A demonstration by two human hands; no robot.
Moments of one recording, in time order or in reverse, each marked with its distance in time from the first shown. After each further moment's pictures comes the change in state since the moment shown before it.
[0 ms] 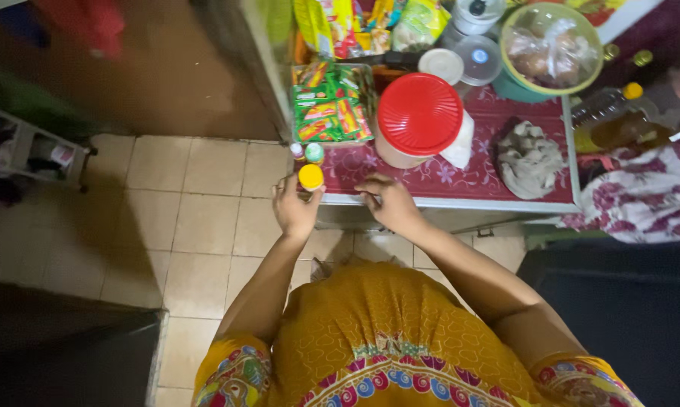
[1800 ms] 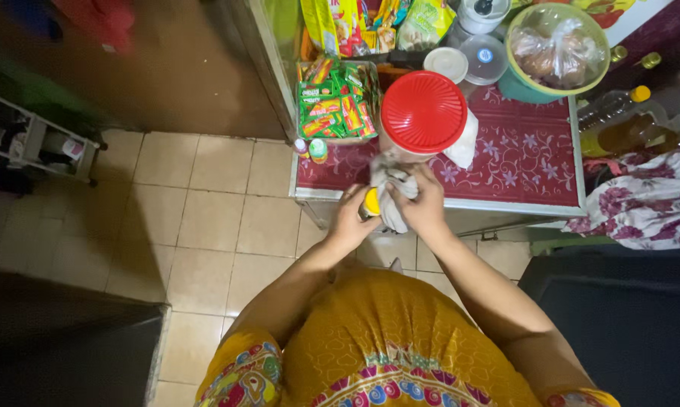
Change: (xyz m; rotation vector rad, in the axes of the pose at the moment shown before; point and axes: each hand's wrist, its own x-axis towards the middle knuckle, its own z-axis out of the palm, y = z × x) left_hand -0.047 0.063 0.036 -0.500 -0.375 0.176; right_hand -0.020 -0.012 -0.033 0.102 0.378 0.091
